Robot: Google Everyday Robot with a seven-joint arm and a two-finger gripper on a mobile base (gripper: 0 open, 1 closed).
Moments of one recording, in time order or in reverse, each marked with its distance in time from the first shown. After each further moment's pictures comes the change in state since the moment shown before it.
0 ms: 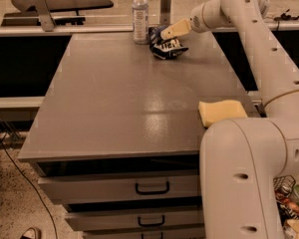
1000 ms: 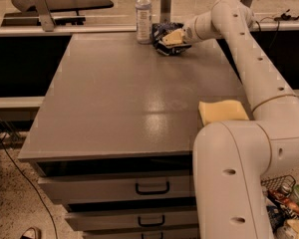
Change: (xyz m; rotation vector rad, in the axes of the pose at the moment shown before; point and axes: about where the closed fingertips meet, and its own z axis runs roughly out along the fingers) arm 0.029 0.001 0.039 -0.015 0.007 0.047
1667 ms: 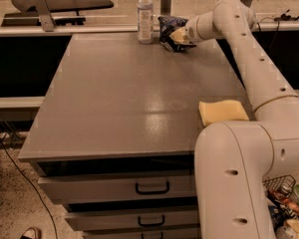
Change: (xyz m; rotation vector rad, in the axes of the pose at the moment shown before) arm 0.000 -0.006 0.000 0.016 -0.013 -0.008
